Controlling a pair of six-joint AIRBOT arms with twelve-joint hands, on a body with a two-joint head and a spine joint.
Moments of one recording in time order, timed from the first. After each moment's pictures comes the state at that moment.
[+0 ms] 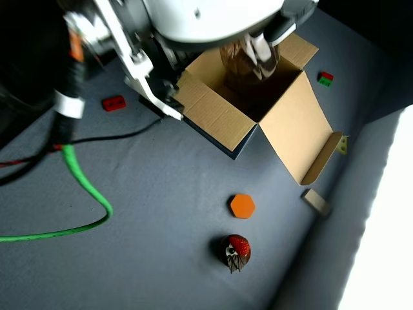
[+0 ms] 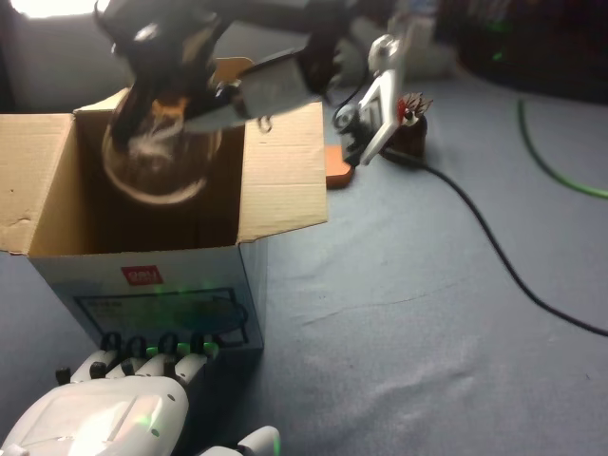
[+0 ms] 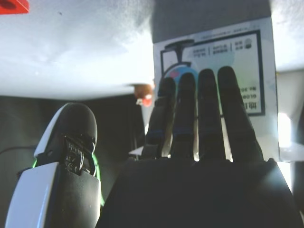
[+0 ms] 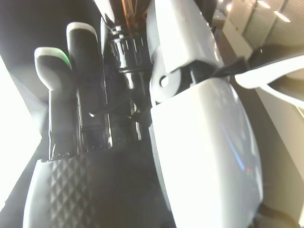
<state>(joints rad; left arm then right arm) 0.95 -0.96 0.30 -1.30 -1.29 1.86 -0.04 -1.41 1.33 -0.83 0.49 -0.14</state>
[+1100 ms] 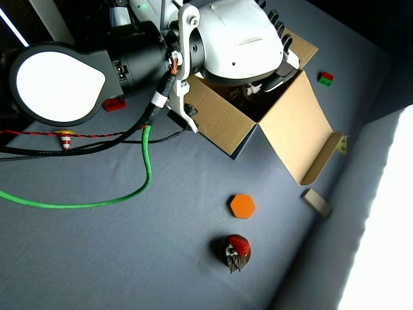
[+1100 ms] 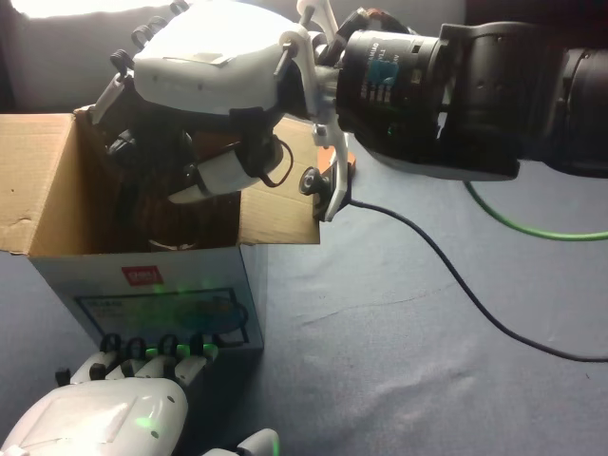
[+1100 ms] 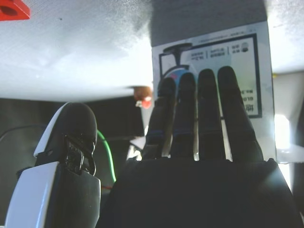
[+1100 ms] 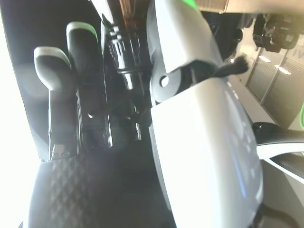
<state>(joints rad) 0.95 -0.96 0.30 -1.30 -1.29 1.86 -0.12 -1.54 1.36 -0.64 0.30 -0.42</state>
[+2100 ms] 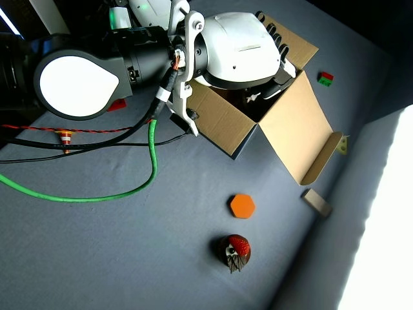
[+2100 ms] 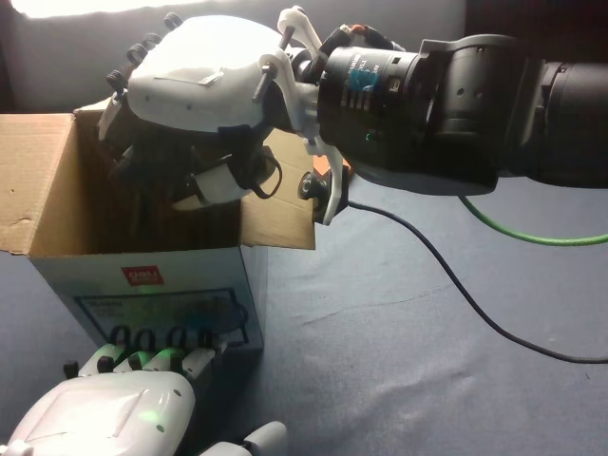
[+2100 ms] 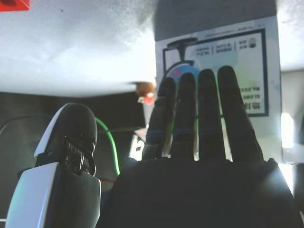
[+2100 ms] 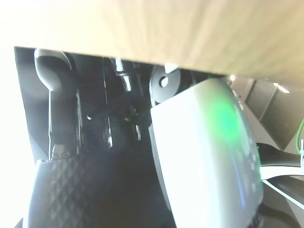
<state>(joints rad) 0.95 -0.96 0.31 -1.26 -1.27 1.83 -0.12 -1.56 1.36 -0.53 0.23 -0.61</state>
